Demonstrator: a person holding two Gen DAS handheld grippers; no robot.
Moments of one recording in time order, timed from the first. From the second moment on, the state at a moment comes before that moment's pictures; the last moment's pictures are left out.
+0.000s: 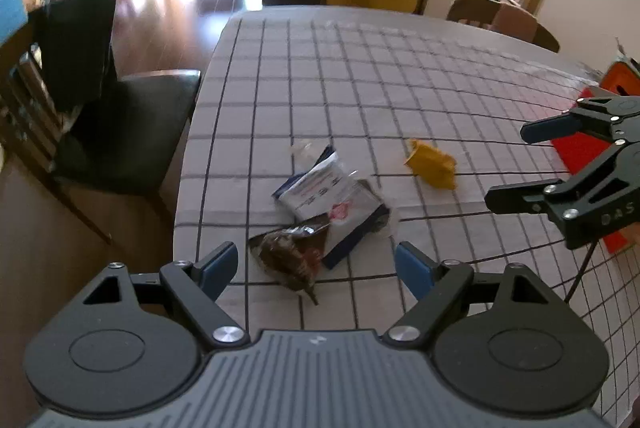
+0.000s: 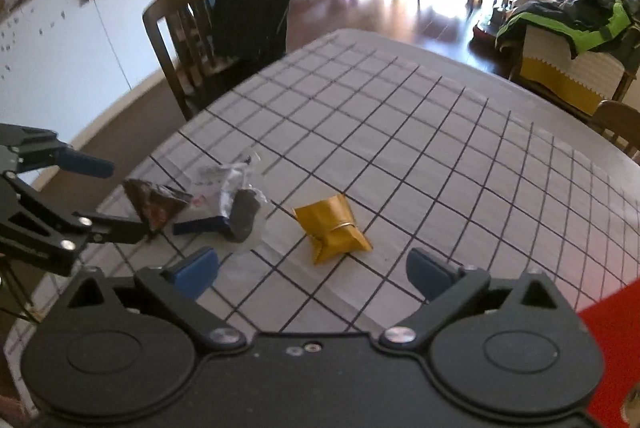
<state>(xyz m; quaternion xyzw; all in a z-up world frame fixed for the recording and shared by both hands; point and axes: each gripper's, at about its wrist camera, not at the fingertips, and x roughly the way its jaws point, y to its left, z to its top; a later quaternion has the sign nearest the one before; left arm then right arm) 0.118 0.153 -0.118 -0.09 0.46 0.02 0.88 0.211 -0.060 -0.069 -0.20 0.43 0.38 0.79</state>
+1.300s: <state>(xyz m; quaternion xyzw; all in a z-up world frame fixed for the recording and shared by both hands) 0.142 0.185 -0.156 -0.19 0.50 0.04 0.85 0.251 -0.016 -0.126 -0.26 0.45 0.36 0.78</state>
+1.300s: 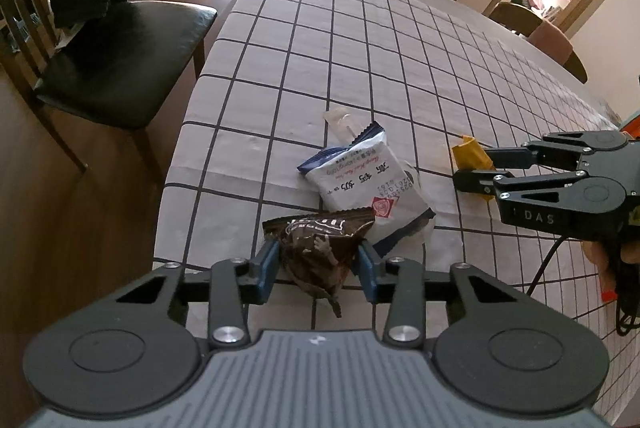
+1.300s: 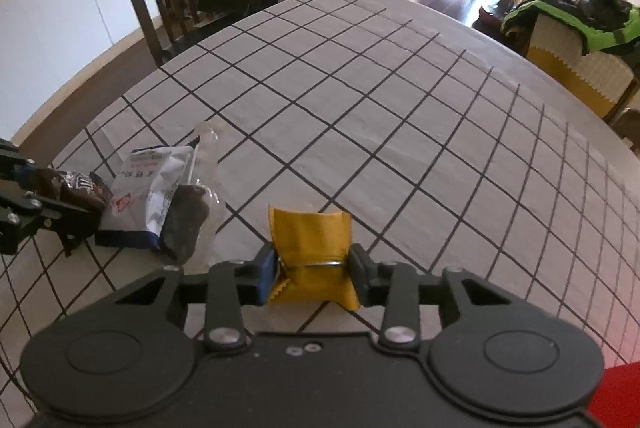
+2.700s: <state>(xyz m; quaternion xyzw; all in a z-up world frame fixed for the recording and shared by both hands) 0.096 0.066 -0.043 -0.12 0.40 -0.02 0.91 0.160 -0.170 0.007 -0.11 0.38 0.30 0.87</state>
